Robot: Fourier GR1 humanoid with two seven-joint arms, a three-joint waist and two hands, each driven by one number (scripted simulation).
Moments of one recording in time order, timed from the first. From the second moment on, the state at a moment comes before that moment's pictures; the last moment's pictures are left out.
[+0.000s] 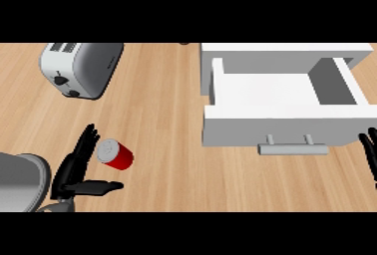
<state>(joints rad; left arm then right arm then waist) -0.06 0.14 0.18 -1.06 -0.04 -0.17 -0.42 0.24 -0.03 -0.25 -2.10 -0.06 0.21 0.06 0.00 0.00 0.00</state>
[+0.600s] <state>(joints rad) -0.17 0.12 0.17 -0.89 -0.05 -0.12 -0.48 0.22 -0.02 -0.23 -2.11 -0.04 0.19 0.09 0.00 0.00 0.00</state>
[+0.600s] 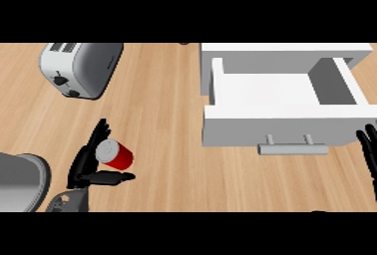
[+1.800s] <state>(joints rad) -0.28 0.05 0.10 -0.90 -0.01 -0.14 -0.42 0.26 -0.02 -0.26 -2.16 -0.09 0.22 0.12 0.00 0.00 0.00</state>
